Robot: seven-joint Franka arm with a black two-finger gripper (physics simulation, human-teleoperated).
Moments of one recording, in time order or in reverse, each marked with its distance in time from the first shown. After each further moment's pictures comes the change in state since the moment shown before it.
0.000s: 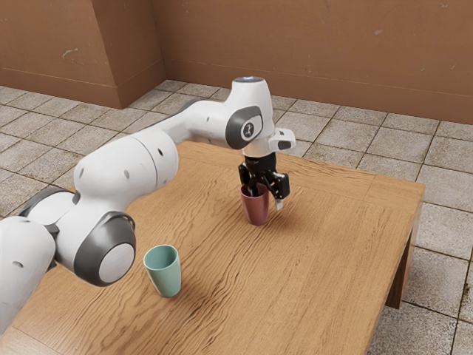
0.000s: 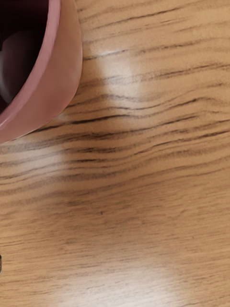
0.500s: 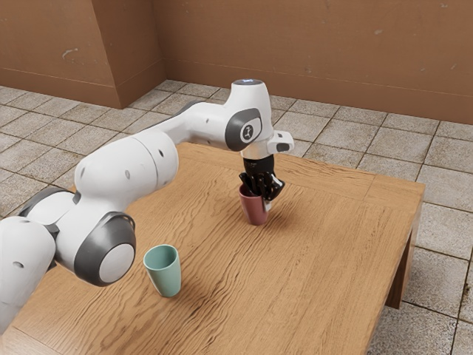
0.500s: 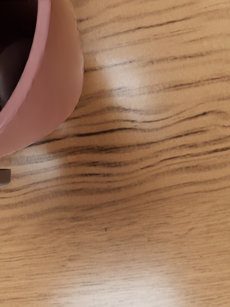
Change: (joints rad) arm 0.000 0.000 0.010 -0.014 0.001 0.003 -0.004
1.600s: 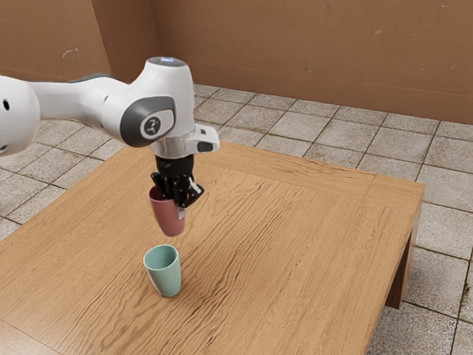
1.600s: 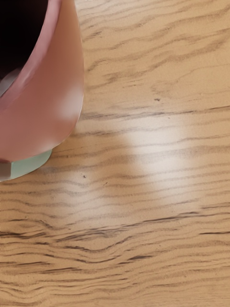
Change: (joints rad) arm -0.054 -1.027 -0.001 -1.289 0.253 0.215 -0.150
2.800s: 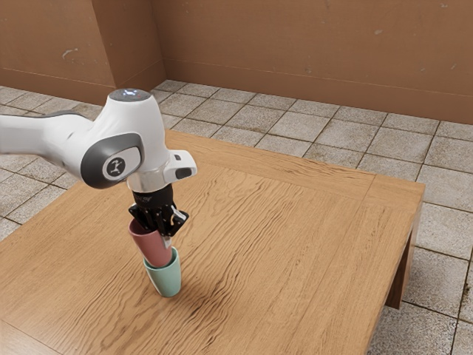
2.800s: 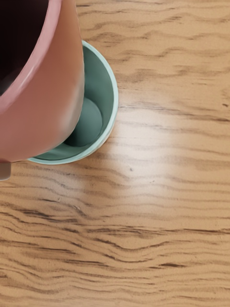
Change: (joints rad) arm -0.020 -0.220 -0.003 -0.326 -0.018 0.187 -0.229
